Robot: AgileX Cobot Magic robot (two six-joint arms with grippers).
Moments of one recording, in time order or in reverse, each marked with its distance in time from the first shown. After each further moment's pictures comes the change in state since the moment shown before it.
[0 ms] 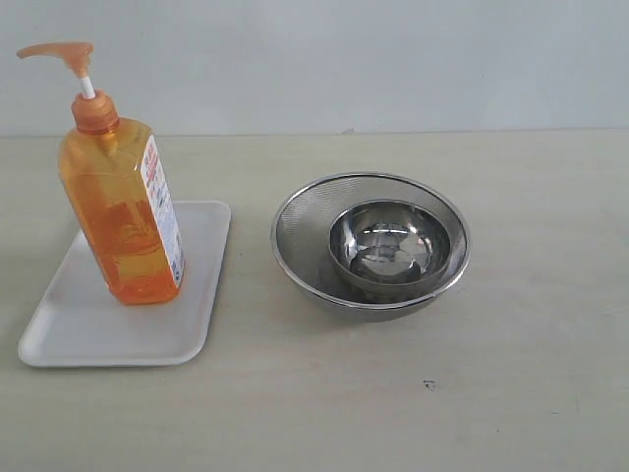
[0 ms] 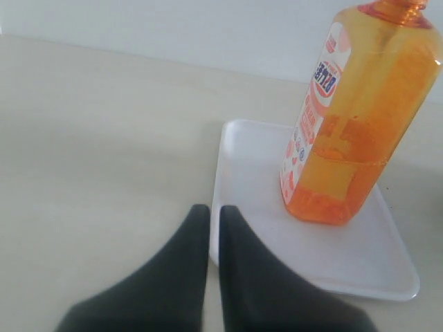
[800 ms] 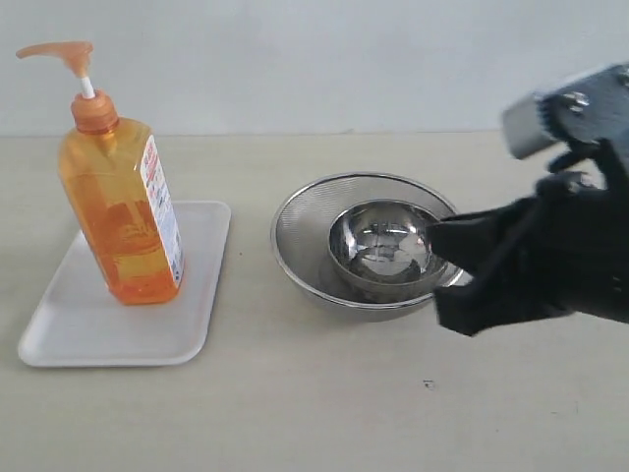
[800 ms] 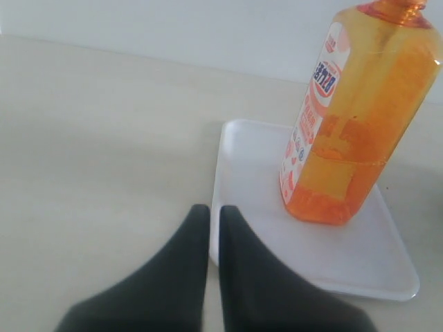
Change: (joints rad) left arm 0.000 0.000 0.000 0.000 0.000 0.000; right arm 0.693 0.950 -0.485 0.058 -0.141 -0.058
